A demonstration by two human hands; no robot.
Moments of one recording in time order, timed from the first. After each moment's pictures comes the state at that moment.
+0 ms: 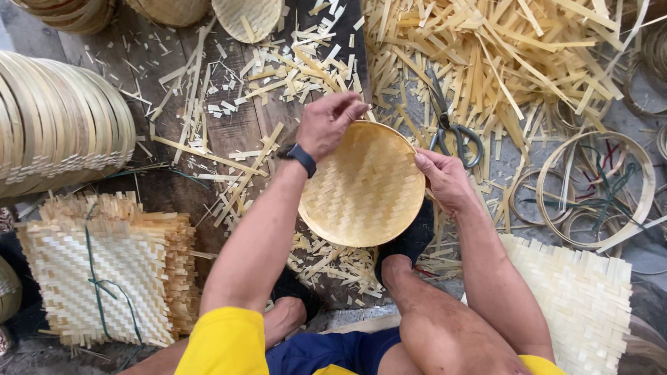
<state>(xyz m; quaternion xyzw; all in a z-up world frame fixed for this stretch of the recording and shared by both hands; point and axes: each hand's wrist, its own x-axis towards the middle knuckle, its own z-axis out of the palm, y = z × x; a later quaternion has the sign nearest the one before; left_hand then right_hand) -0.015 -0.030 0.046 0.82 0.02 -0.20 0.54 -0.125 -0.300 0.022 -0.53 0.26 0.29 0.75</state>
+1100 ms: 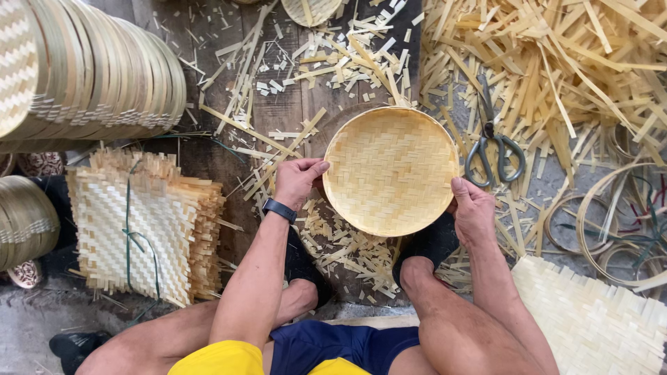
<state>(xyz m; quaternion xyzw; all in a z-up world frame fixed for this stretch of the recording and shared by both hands) -0.158 0.082 0.039 0.67 0.36 -0.17 0.63 -0.184 -0.281 0.012 -0.52 0.28 0.20 0.78</state>
